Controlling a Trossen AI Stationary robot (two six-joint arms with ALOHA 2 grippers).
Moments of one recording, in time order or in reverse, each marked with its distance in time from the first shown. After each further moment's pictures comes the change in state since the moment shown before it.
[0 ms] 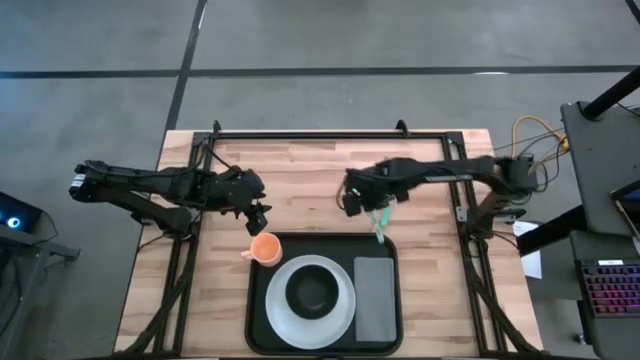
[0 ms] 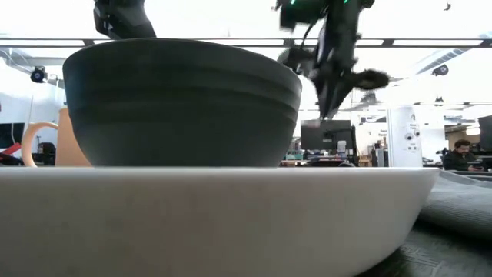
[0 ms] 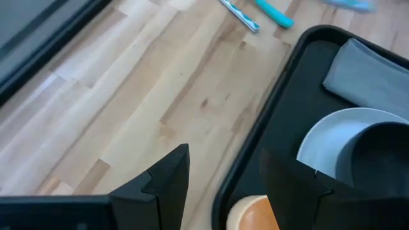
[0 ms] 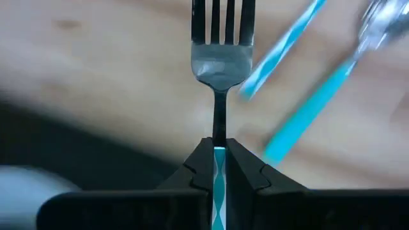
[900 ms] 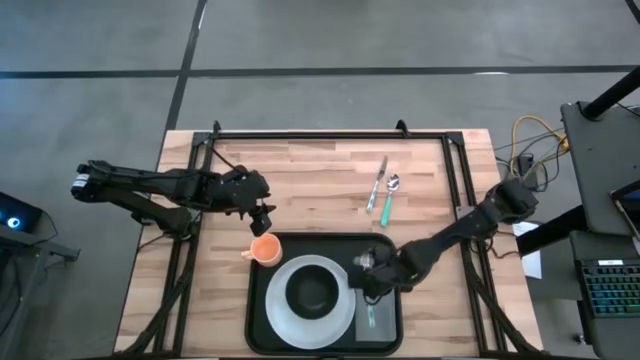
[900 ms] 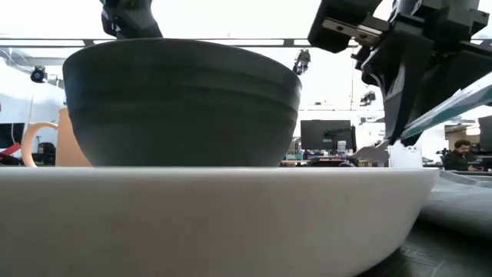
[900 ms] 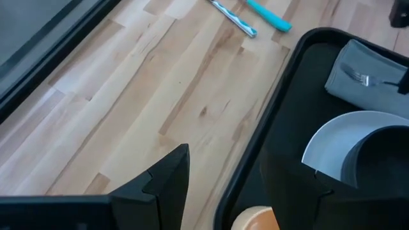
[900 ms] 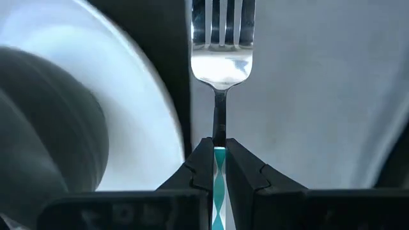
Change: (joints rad) left arm 0.000 0.031 -0.002 0.050 -0.016 0.047; right arm 0.596 0.074 -0.200 0.466 0.021 0.889
